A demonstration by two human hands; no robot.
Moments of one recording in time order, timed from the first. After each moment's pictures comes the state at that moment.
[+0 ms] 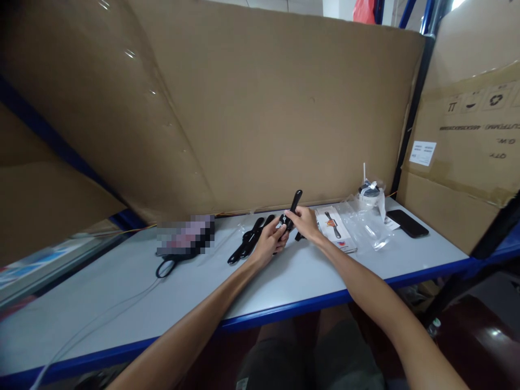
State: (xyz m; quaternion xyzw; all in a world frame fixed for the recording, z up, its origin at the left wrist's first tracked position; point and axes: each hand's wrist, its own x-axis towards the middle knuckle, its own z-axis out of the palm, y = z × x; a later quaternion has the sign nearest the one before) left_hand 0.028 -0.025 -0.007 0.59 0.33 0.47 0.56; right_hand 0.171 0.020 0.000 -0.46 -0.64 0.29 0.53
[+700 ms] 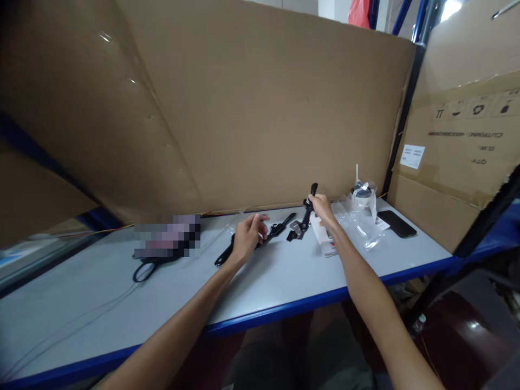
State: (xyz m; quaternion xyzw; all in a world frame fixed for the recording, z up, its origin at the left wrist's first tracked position) left_hand 0.011 -0.011 0.001 0.61 0.48 0.54 0.34; right_hand 0.236 0.034 0.039 -0.61 -0.54 0.29 0.50
